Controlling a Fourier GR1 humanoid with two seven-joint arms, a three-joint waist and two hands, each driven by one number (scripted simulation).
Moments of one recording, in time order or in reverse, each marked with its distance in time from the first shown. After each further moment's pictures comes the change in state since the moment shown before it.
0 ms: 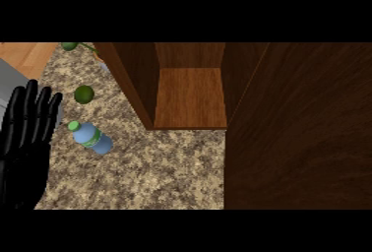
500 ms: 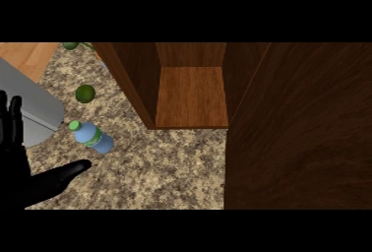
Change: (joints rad) left arm -0.005 -0.061 0.076 -0.018 -0.064 0.280 0.089; right arm 0.206 -0.015 0.074 -0.131 -0.096 0.100 0.091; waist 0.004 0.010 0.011
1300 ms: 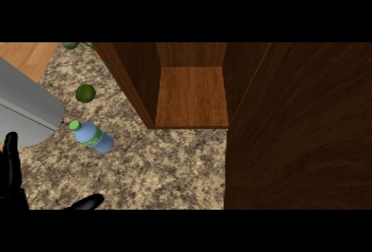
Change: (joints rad) left arm 0.206 -0.024 -0.275 -0.220 -0.119 0.258 0.110; right arm 0.321 -0.024 -0.057 -0.187 -0.138 0.177 0.004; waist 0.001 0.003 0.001
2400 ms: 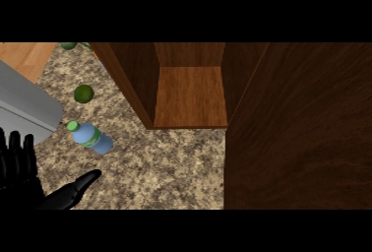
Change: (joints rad) left arm 0.026 0.000 0.138 0.221 0.208 -0.016 -0.171; right arm 0.245 0.032 -0.003 -0.016 -0.001 0.146 -0.172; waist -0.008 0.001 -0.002
